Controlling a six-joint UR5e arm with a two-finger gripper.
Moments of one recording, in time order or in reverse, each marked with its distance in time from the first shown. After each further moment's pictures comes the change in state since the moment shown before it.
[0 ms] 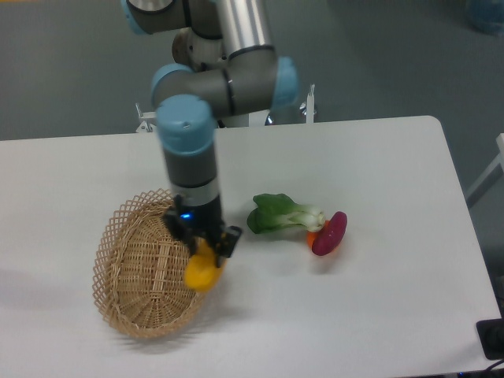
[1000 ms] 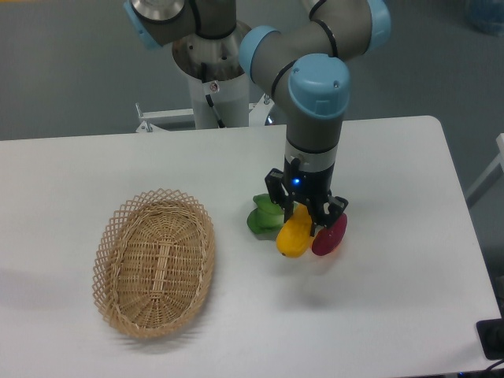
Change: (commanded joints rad) arm 0.178 0.019 0.057 -0.152 -0.026 0.312
